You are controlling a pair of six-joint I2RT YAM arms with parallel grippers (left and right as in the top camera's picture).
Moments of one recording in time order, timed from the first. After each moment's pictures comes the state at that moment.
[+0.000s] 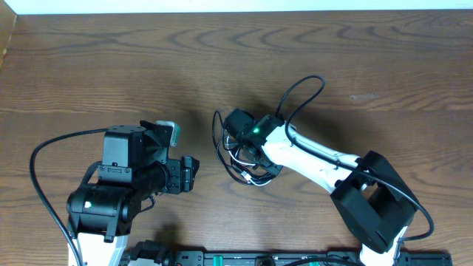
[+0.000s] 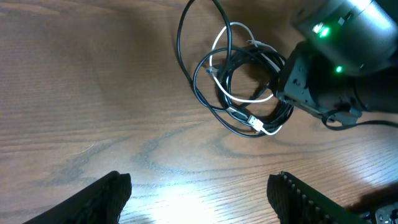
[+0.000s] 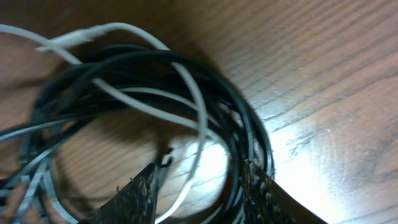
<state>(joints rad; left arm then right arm) -0.13 0.89 1.00 -1.13 0.28 -0.07 0.82 1.94 1.30 -0.90 0.19 1.42</state>
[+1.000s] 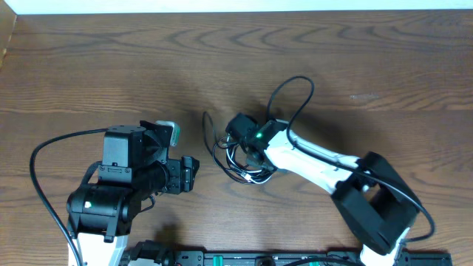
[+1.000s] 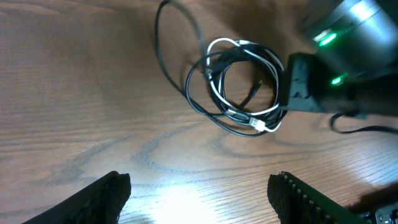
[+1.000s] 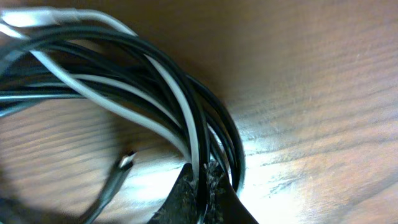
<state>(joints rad) -0.13 0.89 1.00 -1.13 0.27 -0.07 0.82 1.91 1.26 -0.84 0.22 1.07</state>
